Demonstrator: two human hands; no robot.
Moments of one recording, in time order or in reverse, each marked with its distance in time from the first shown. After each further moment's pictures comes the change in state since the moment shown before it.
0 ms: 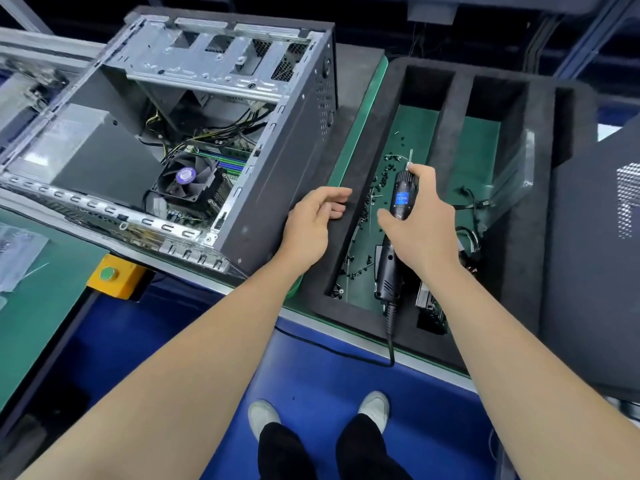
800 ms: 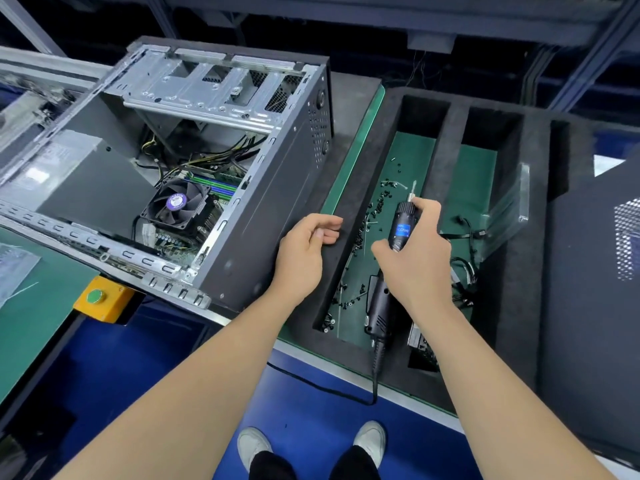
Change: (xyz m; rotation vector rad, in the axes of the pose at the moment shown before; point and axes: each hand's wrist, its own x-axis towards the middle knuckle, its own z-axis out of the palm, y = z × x) left_hand 0.004 -0.003 0.011 -0.062 0.119 -0.018; right_hand 0.001 -0.002 0.000 0.057 0.033 0.051
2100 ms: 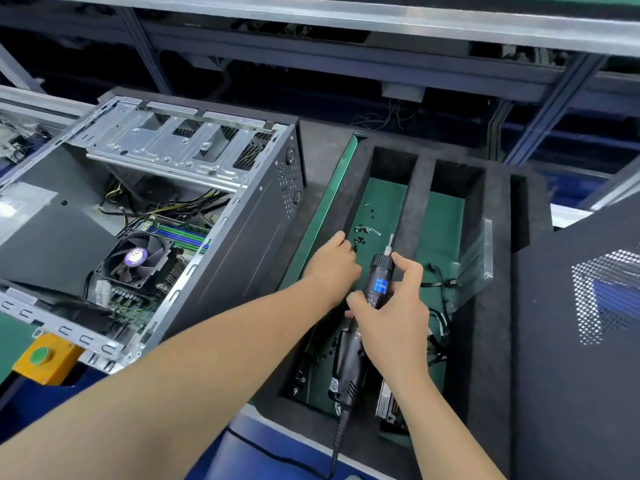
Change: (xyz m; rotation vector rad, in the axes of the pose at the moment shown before) left_hand 0.087 0.048 0.078 1.724 -0.627 0.628; right_hand 0.003 0.001 -0.011 0.236 -0.008 0.109
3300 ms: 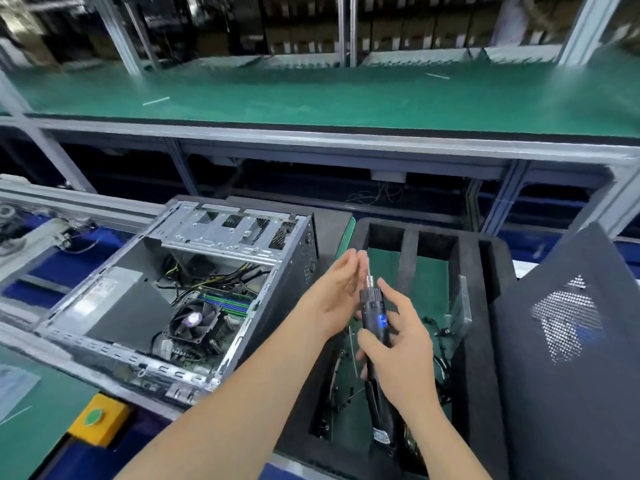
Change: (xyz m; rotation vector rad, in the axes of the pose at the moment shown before) left_hand -0.079 -0.044 -0.095 -2.981 0.290 -0.255; right_hand -0.038 -0.050 -0.024 0.237 -0.081 -0.326
